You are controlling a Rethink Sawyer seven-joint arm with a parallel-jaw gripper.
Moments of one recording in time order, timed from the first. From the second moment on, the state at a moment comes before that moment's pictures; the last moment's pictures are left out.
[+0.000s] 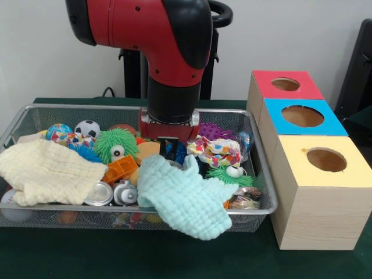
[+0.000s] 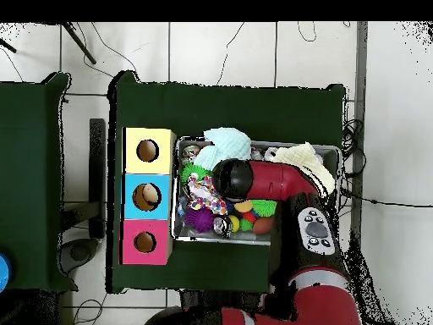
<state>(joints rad) -0.31 -0.48 0.03 1.49 -0.22 0.59 1.62</state>
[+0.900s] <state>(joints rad) -0.31 -0.52 0.03 1.60 -0.22 0.51 1.62</state>
